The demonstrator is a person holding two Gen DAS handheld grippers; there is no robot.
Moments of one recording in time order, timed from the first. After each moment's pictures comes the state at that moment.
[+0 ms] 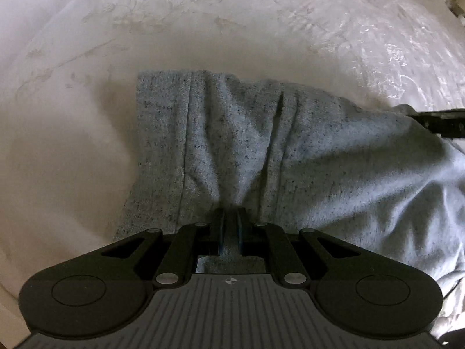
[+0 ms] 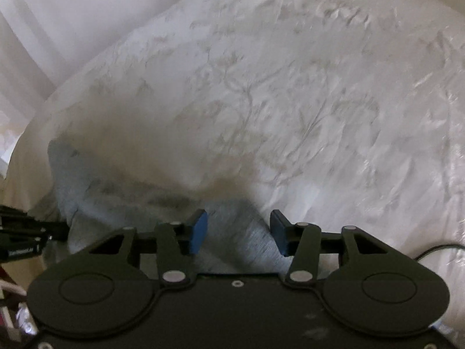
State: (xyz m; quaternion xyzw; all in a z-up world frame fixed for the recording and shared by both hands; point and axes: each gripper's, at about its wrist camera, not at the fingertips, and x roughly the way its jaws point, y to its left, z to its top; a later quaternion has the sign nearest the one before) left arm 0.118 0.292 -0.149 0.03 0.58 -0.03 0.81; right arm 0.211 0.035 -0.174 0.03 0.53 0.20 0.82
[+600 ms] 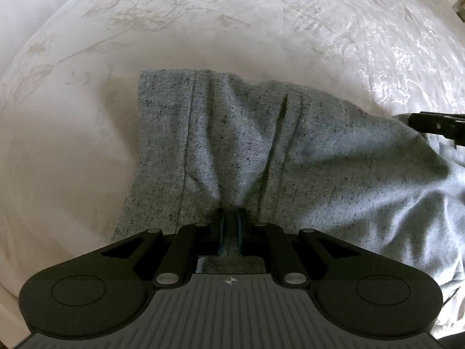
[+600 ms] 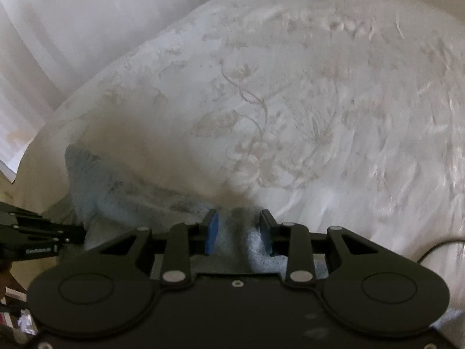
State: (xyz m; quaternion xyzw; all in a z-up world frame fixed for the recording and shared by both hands) left arm 0.125 0.290 -0.149 0.02 0.59 -0.02 0.81; right arm 0.191 0.042 -0.157 0.04 0.49 0.21 0.84
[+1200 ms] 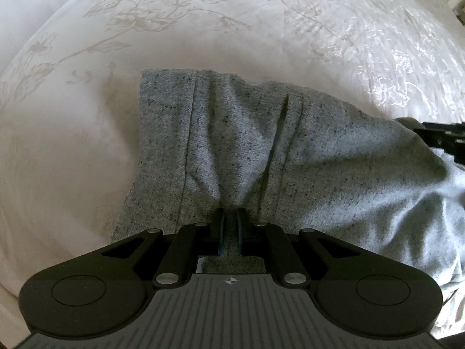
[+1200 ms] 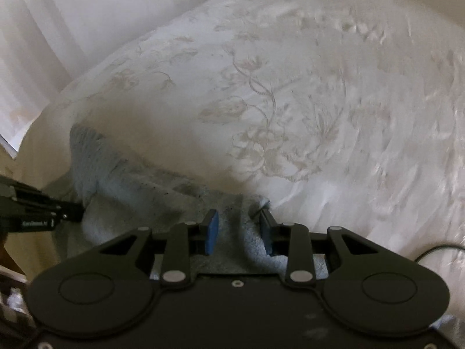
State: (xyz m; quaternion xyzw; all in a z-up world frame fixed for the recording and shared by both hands) left arm 0.124 0.292 -0.150 0.02 0.59 -0.02 0.81; right arm 0.183 0.040 -0.157 0.00 0.50 0.23 0.84
